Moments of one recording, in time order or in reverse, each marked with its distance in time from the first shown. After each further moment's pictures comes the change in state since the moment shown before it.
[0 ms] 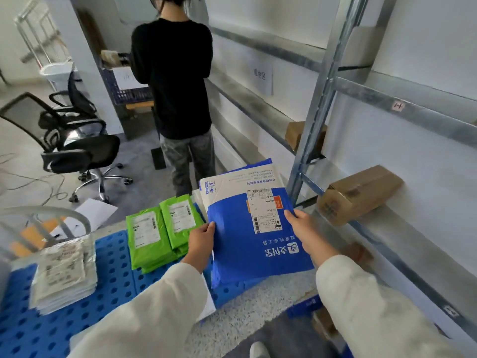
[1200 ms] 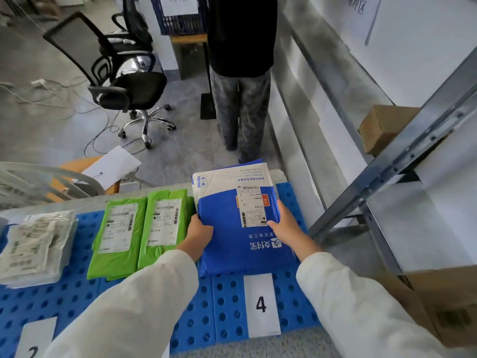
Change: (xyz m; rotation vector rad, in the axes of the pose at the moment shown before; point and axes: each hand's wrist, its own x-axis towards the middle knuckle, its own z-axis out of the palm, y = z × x) left_hand 0.191 -0.011 0.076 0.146 0.245 -0.341; right_hand 0.265 0.007 0.103 -0.539 -0.552 -0.144
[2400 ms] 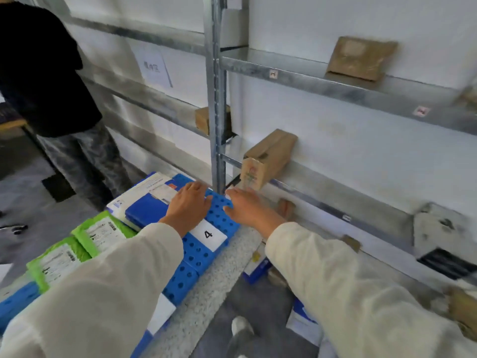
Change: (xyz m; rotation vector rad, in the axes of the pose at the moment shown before) left_hand -0.233 -0.009 -0.042 0.931 -0.273 1.528; right_hand -0.360 -0.041 0.055 -0.636 0.570 0.070
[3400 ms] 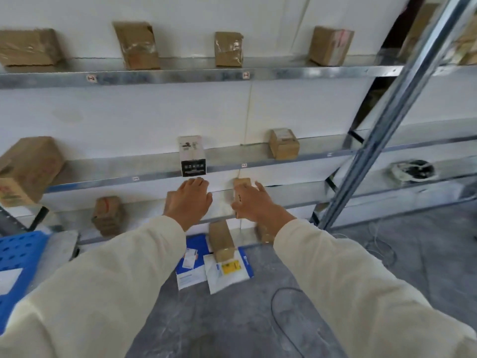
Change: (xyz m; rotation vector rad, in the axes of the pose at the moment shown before) left_hand -0.249 0.477 0.058 -0.098 -0.144 0.859; right_hand -0.572 0.190 -0.021 0.087 0.232 0.942
